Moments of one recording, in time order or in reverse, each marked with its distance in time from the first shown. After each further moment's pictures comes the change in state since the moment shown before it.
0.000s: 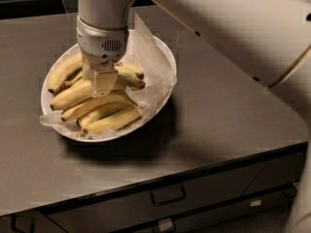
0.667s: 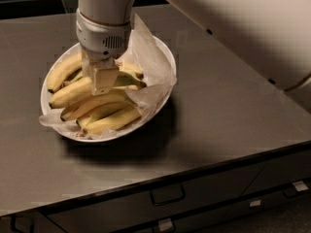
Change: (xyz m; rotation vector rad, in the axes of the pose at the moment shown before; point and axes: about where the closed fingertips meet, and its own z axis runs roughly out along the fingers) arm -0.008 0.003 -0.014 0.055 -0.003 -0.015
